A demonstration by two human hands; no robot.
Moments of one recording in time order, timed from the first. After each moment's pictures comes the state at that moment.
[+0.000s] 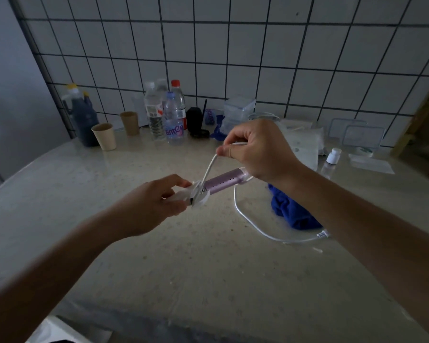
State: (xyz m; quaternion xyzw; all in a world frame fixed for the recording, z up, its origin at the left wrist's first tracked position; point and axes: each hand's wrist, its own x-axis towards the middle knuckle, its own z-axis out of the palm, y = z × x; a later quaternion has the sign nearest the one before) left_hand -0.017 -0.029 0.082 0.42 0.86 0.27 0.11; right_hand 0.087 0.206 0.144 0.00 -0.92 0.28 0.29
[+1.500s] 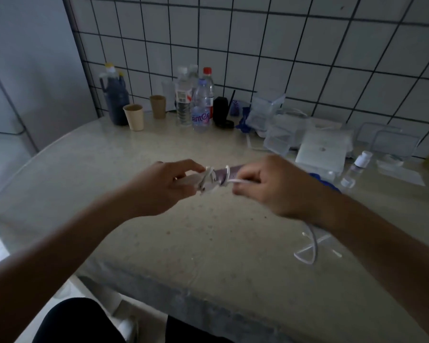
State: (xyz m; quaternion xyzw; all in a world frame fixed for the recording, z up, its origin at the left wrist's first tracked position) left_hand -0.010 -0.068 0.086 0.44 0.86 0.24 0.04; right_hand 0.128 0.155 0.126 0.07 -0.96 0.27 0.06
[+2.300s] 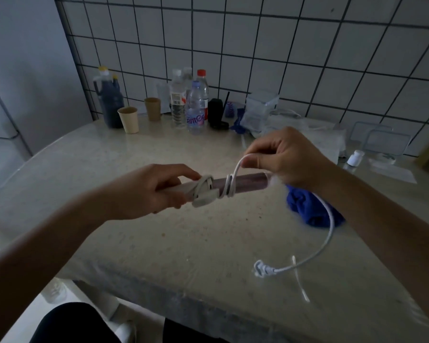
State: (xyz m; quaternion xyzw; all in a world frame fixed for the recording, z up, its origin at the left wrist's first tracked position) left_hand -0.003 -0.089 0.105 0.49 0.80 0.31 0.17; right_hand 0.118 0.189 0.150 0.08 -0.93 0.33 0.16
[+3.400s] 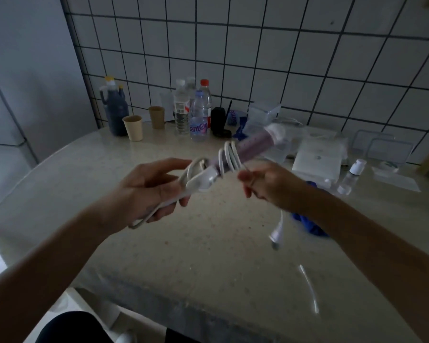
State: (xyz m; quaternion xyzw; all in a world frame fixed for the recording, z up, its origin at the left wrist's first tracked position) left_hand -0.003 -0.100 0.100 0.48 0.63 0.57 0.23; right_hand 0.108 0.188 0.113 0.00 -0.93 0.36 0.02
